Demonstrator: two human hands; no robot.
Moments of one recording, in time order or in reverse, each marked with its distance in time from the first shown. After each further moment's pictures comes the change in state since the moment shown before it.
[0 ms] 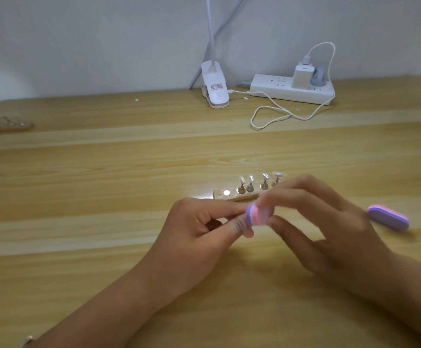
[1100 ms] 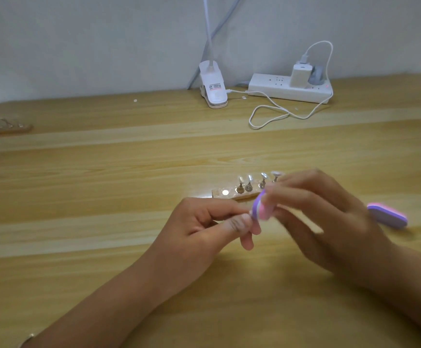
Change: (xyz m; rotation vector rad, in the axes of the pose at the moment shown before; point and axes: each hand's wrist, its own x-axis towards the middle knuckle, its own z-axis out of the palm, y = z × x) left_hand -0.001 0.000 -0.001 -0.185 -0.187 0.031; right_hand 0.000 0.009 0.000 -0.136 0.062 -0.106
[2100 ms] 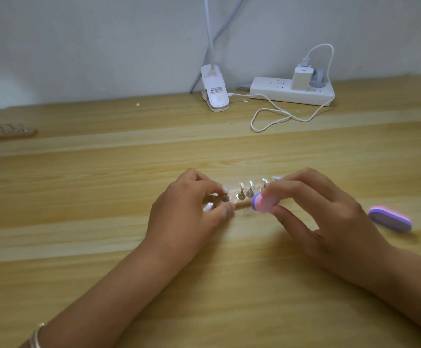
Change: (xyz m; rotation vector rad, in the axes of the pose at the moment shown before) left_hand 0.023 -0.009 -0.019 0.875 0.350 -0.170; right_hand 0.000 0.003 0.003 -0.013 -0.037 0.140
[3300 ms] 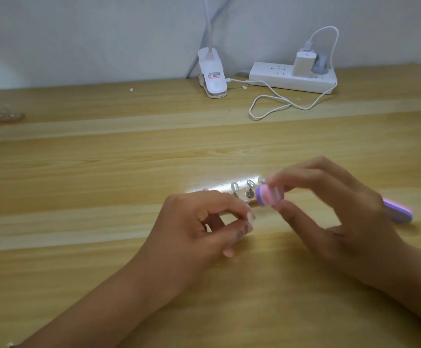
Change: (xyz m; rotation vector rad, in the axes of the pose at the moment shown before) left_hand -0.032 0.010 -0.001 -0.550 -0.172 0.187; right_hand -0.004 -0.006 -0.008 0.131 0.015 0.012
